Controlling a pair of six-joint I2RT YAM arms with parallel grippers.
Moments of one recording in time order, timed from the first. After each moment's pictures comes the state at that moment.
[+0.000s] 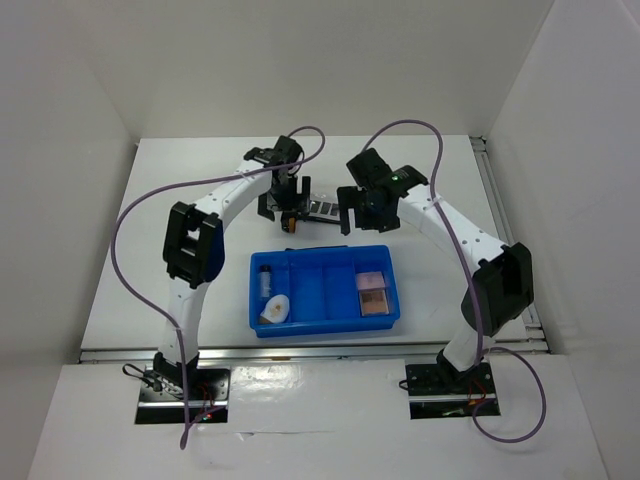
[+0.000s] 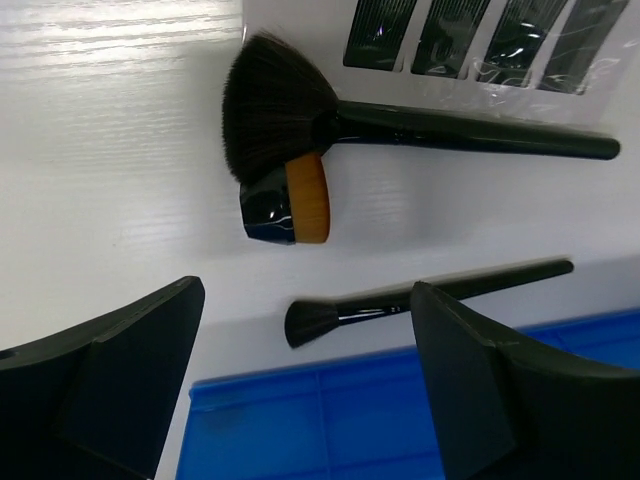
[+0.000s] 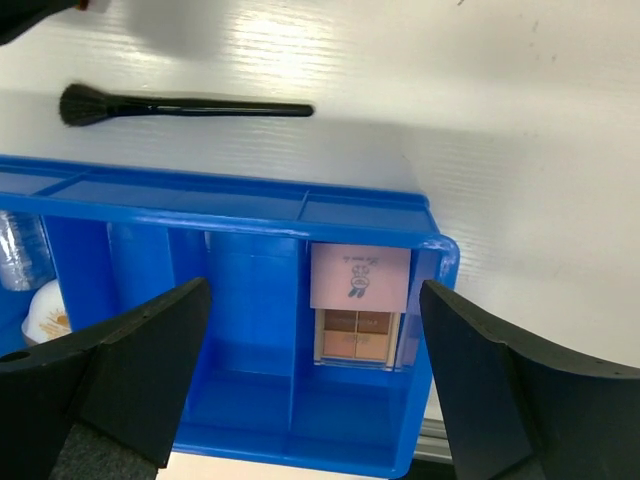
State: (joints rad) left arm -0.43 2.19 1.98 -0.98 -0.02 -0.42; right arm 0.55 1.66 1.53 -0.96 0.13 0.43
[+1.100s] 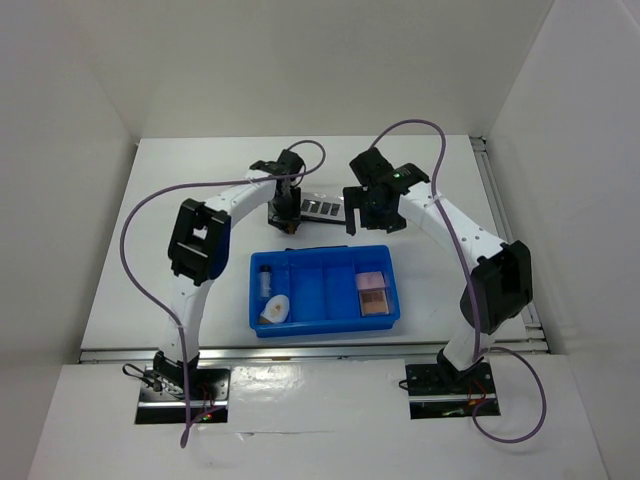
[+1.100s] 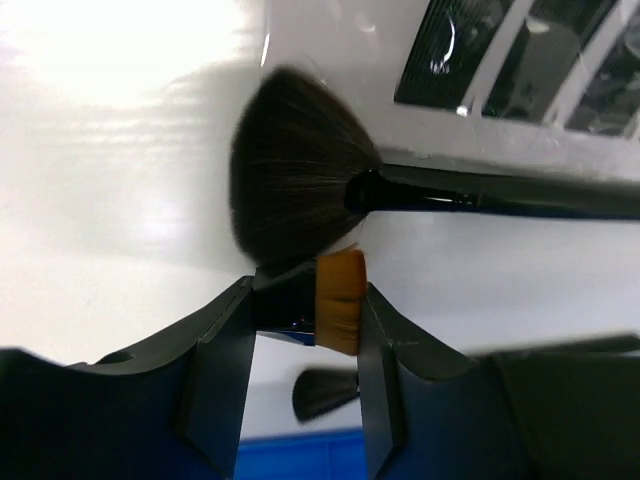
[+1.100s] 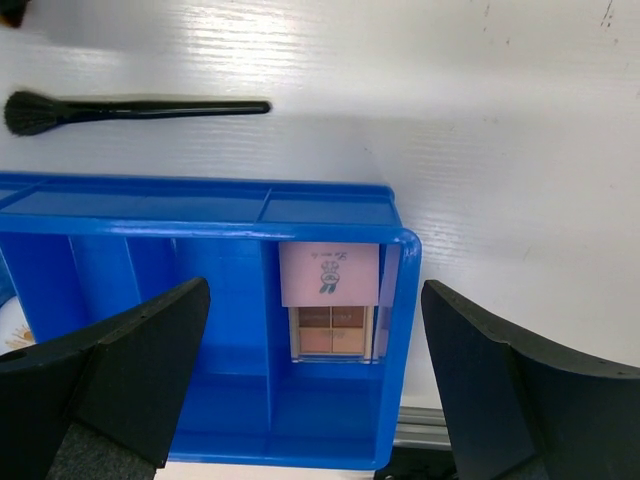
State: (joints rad) left arm -0.43 2.27 1.89 -0.85 -0.05 -0.46; right arm 0.53 1.67 1.54 -1.01 0.18 0.43
